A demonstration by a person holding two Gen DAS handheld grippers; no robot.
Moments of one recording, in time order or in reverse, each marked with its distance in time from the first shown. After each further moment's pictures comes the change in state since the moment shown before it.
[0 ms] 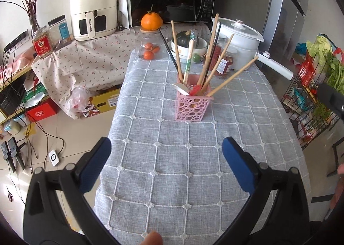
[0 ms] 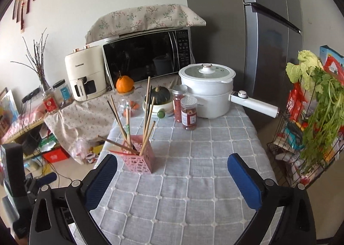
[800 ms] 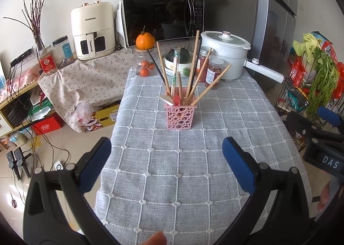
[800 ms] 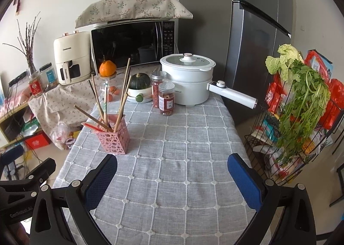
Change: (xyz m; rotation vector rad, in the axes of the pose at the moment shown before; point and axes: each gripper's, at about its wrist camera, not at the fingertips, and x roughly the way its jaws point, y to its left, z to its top) left arm -0.036 -0.031 -0.011 0.044 -0.108 0.027; right arm -0.008 -0.021 -0.031 -0.049 0.041 -0.124
